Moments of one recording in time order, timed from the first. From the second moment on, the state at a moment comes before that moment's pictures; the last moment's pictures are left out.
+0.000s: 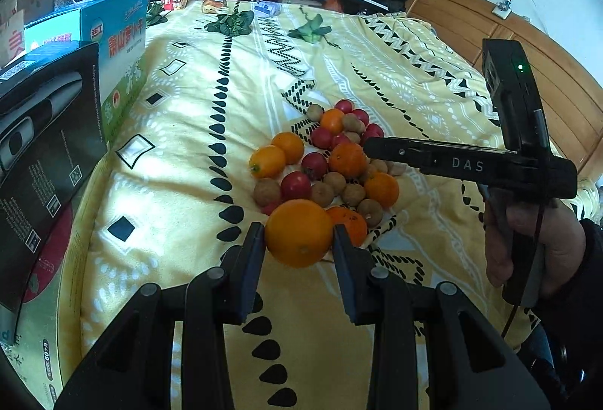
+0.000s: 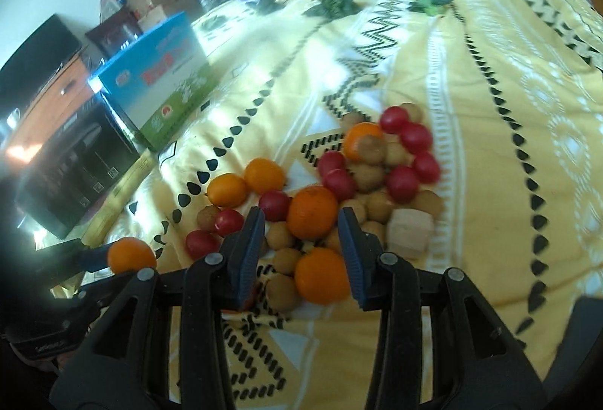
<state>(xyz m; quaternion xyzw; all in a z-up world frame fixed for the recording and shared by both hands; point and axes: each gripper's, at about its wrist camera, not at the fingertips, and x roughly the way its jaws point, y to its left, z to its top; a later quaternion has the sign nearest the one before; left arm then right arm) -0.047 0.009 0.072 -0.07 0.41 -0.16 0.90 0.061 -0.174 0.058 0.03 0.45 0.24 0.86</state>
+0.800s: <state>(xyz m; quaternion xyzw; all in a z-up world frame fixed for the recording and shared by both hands) -0.052 0.044 0.073 -0.11 0.40 -0.13 0.90 0.050 -0.100 0.043 -0.04 0.48 0.31 0.82</state>
